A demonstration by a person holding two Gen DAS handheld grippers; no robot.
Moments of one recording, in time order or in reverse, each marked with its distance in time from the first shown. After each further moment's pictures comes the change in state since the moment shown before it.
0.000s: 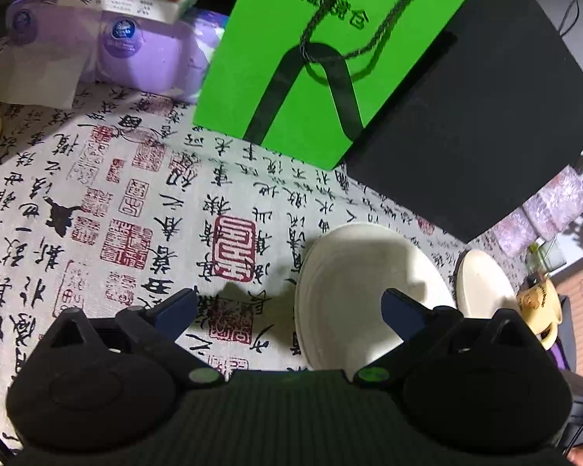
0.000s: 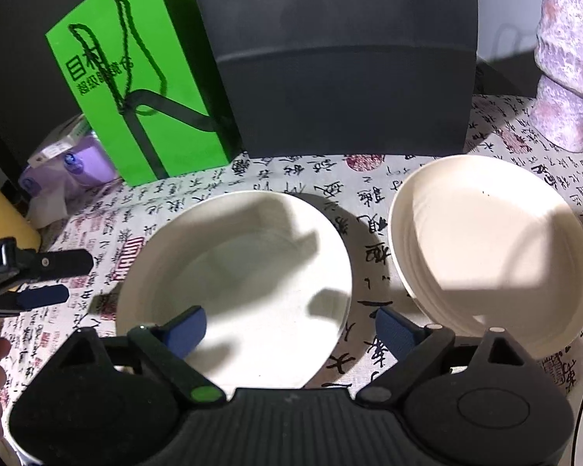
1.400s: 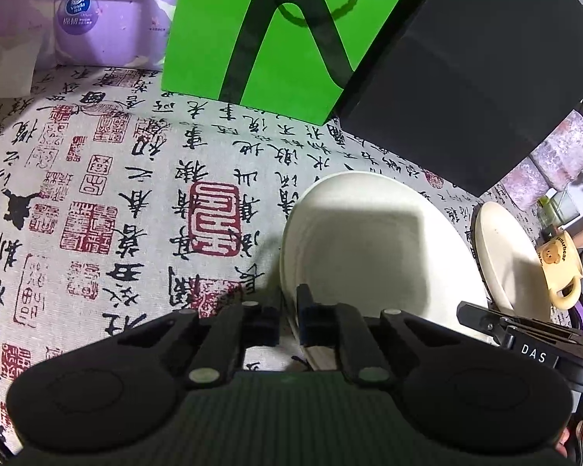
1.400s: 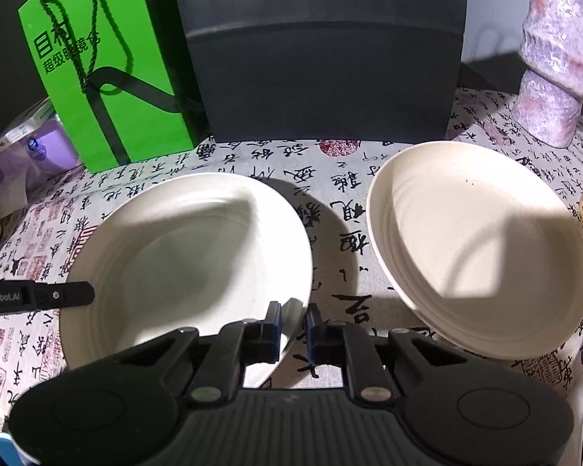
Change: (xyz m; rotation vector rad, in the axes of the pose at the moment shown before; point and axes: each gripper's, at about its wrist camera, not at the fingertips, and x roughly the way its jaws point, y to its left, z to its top) left arm 0.036 -0.008 -0.012 0.101 0.069 0.010; right arm 0.021 -0.004 -0.006 -0.016 0.001 -0.099
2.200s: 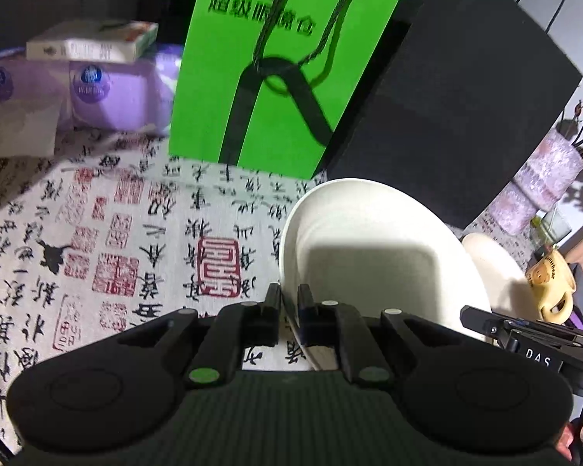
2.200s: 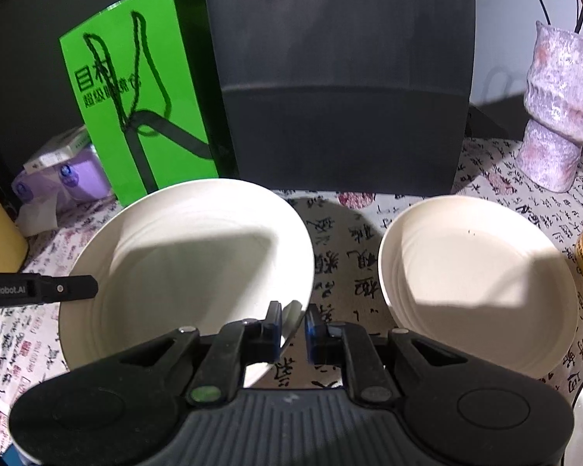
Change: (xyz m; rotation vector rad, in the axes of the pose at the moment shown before) left arm -0.043 -0.014 0.001 0.046 -0.153 0.024; right arm -0.034 0.008 0.002 -0.041 -0.139 0.045
